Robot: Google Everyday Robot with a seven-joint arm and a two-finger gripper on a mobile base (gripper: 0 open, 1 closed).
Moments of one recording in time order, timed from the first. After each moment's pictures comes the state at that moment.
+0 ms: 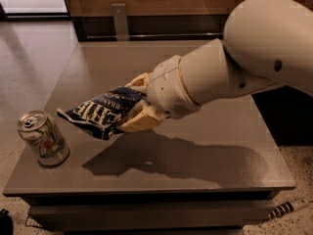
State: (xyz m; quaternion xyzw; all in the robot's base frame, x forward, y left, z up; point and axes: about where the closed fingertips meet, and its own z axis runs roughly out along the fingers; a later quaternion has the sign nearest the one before) arm 0.430 0.053 0.924 -0.67 0.59 0.21 0.39
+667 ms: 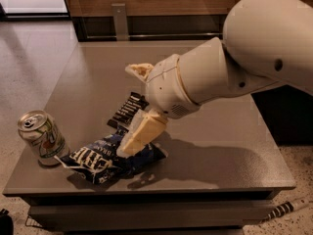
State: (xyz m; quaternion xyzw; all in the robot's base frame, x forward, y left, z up) arm 0.428 0.055 0.927 -0.67 0.59 0.20 0.39
